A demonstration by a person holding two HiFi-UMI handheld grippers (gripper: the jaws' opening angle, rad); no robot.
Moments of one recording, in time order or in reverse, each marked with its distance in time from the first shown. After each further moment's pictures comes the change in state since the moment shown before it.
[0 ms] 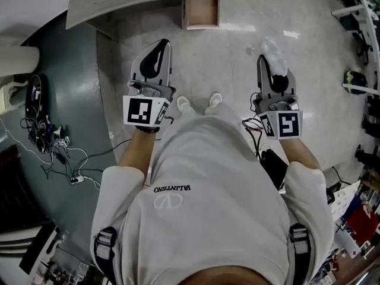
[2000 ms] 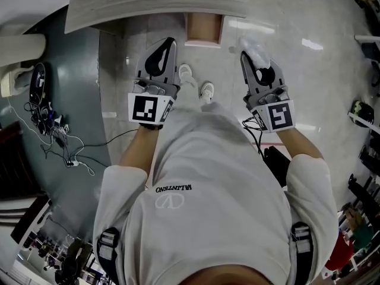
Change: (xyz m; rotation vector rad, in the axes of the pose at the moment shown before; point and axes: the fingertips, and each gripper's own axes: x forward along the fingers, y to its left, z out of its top) left arm 0.207 0.014 -0.062 0.056 0.104 0.131; right arm 0.182 -0.126 -0.067 0.093 0.047 0.317
